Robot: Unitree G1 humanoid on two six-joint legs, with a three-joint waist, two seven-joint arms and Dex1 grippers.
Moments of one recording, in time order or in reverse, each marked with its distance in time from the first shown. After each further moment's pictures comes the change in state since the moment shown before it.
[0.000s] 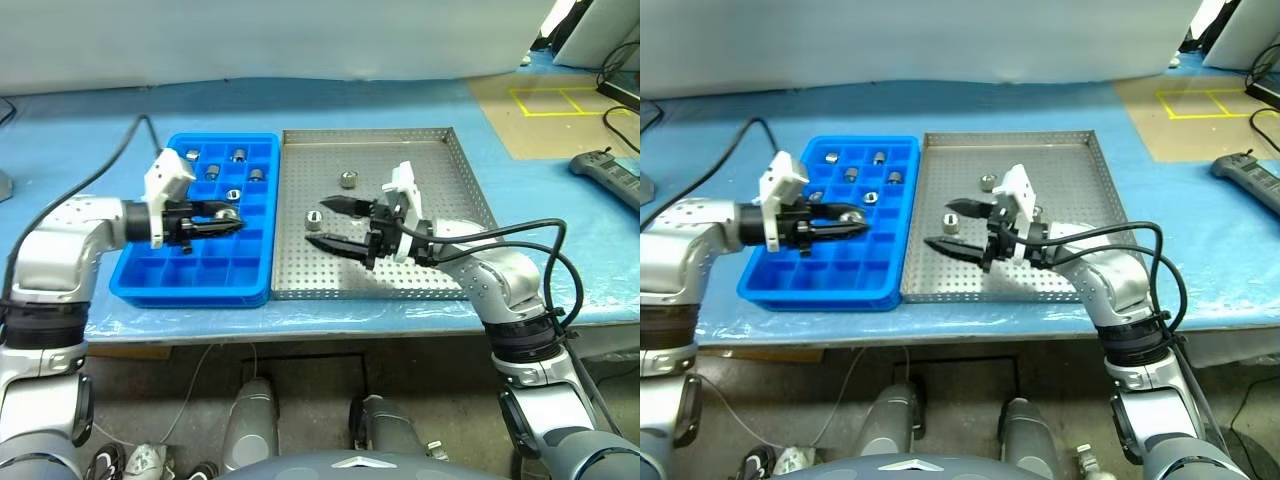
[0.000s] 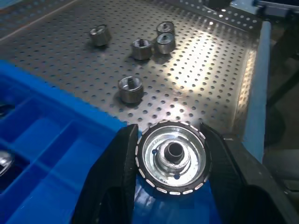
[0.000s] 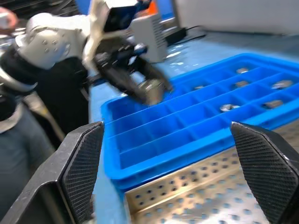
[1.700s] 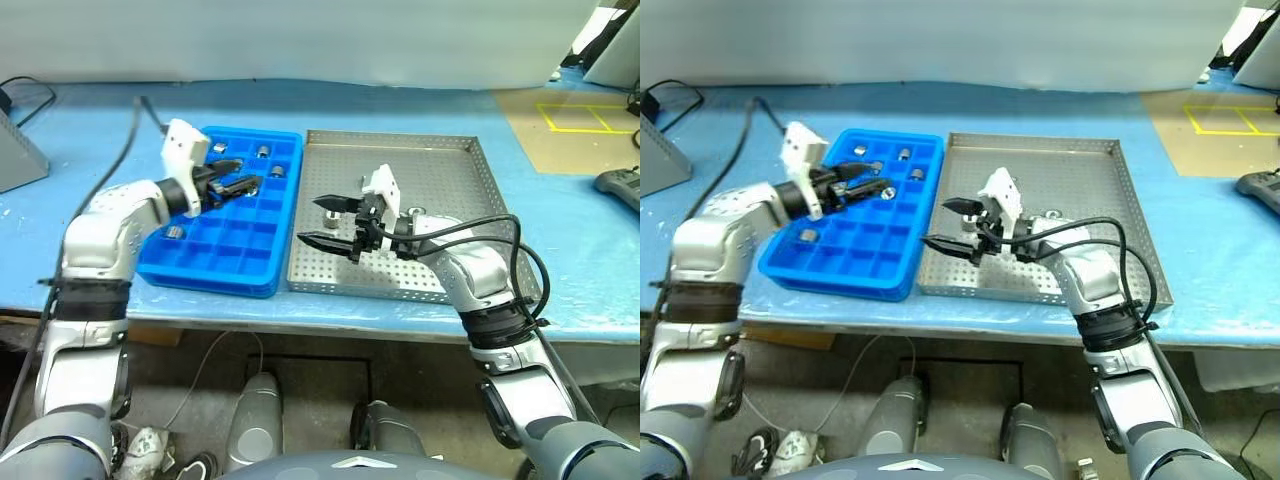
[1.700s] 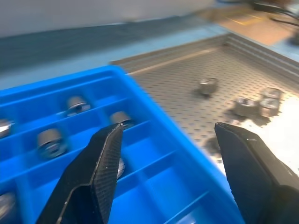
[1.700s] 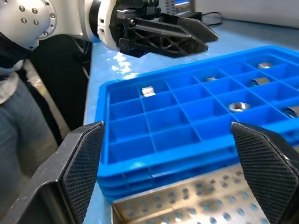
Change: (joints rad) left arm -0.225 -0.190 -0.148 0.238 -0.045 -0.121 0.332; right arm -0.026 0.071 -0.013 0.144 -0.199 -0.138 0.002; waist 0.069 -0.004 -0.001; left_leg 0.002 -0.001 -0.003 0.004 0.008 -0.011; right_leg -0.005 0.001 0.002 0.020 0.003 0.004
